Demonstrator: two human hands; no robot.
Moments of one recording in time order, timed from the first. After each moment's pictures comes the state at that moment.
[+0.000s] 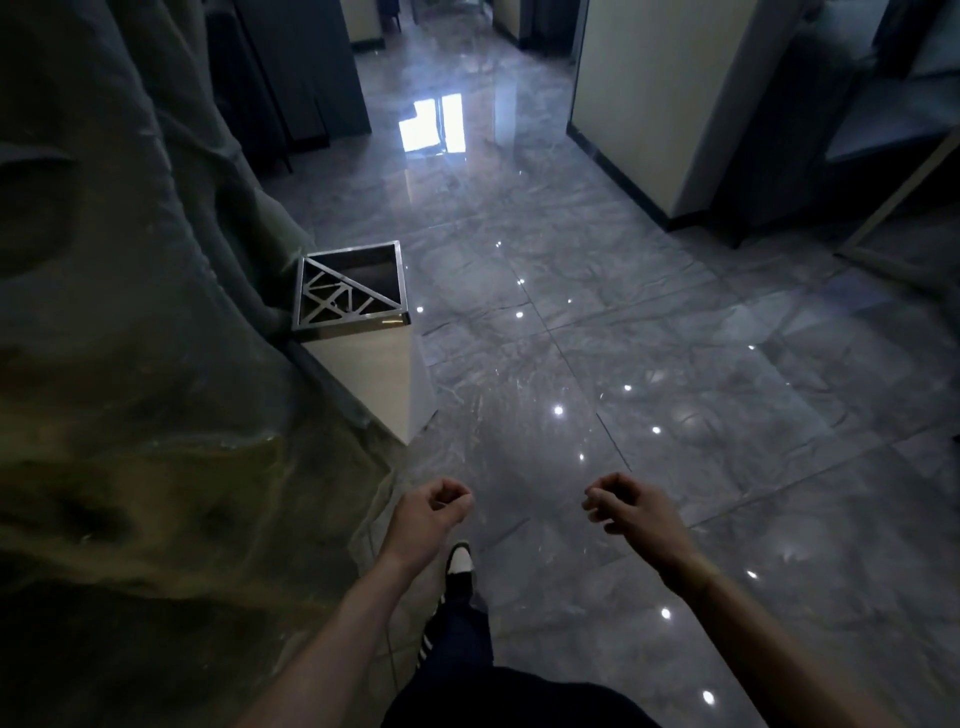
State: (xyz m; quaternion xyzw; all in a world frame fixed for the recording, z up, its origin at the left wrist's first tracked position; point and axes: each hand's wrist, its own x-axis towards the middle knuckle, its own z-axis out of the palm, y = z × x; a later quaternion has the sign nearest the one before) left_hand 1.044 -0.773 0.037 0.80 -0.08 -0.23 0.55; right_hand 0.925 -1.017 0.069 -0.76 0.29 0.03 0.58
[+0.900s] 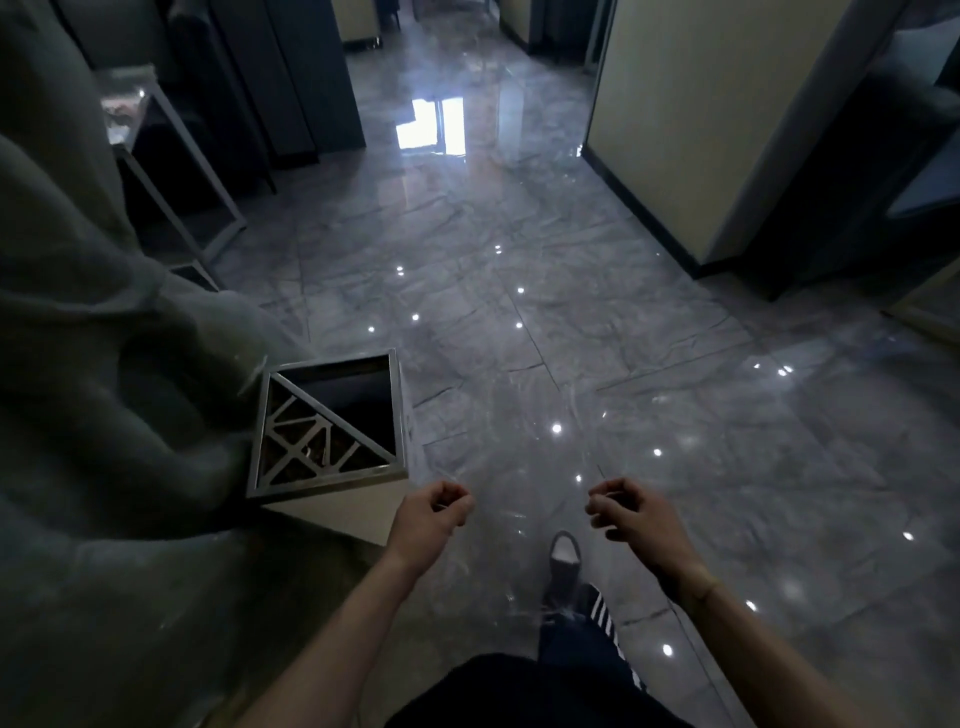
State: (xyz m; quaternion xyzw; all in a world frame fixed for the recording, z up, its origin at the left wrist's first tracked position) left_hand 1.396 -0.892 0.038 0.81 -0.04 -0.25 0.53; right_hand 1.282 -1.133 0.058 -0.73 0.32 0.03 0.60
